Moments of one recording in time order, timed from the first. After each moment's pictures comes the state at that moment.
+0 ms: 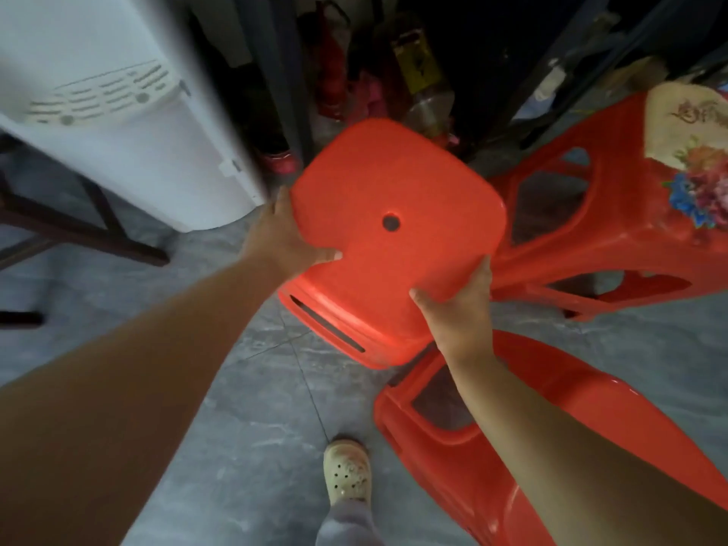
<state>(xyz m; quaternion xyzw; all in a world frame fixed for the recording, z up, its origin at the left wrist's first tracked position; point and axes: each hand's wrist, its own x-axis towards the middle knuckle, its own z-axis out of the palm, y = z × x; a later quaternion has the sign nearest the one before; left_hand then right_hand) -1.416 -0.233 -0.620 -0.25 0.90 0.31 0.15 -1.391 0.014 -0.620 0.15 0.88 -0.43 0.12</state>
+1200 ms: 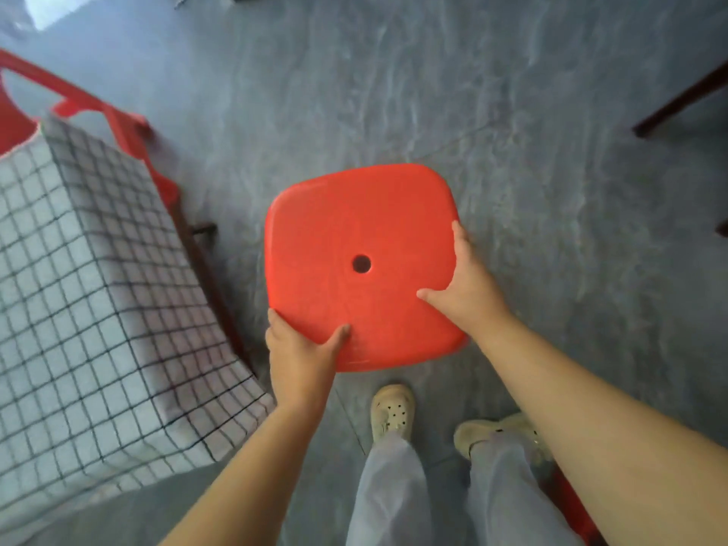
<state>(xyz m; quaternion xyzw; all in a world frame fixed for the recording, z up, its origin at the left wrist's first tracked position) -0.534 -0.142 -0.584 -0.91 0.24 0.30 -0.16 -0.717 -0.273 -0.598 -0.63 0.62 -0.06 0.46</state>
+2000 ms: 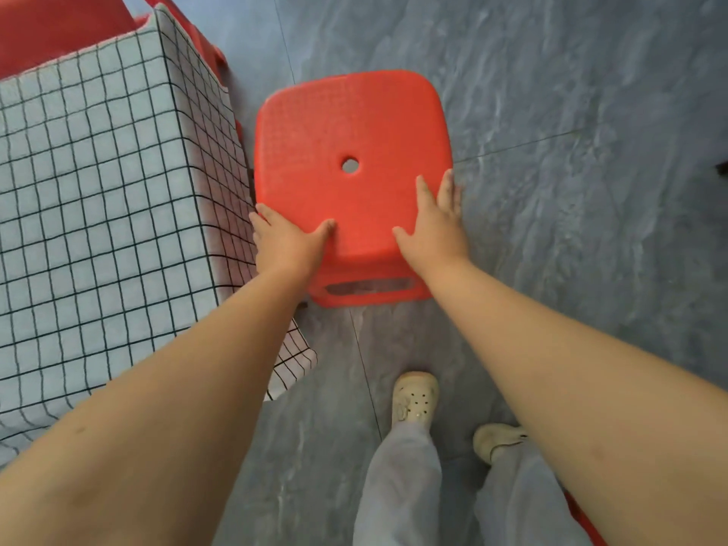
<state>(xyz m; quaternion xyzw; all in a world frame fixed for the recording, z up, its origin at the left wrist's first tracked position) -0.368 -0.142 -0.605 -0.93 0.20 0.27 -0.11 -0.531 -0.226 -0.603 -0.76 0.57 0.00 0.31</state>
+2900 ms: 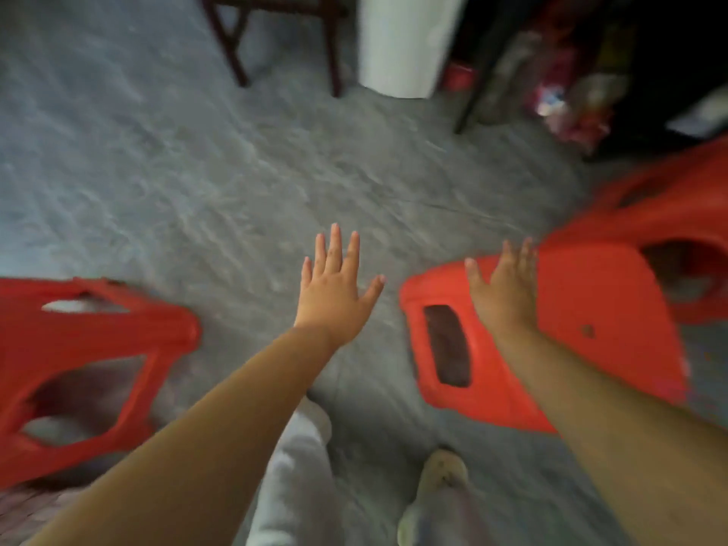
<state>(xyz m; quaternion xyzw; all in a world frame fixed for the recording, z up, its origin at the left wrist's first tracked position) -0.927 0.030 -0.549 -0.42 0.87 0.27 0.07 -1.111 0.160 -0.564 -0.21 0.95 -0.16 0.17</state>
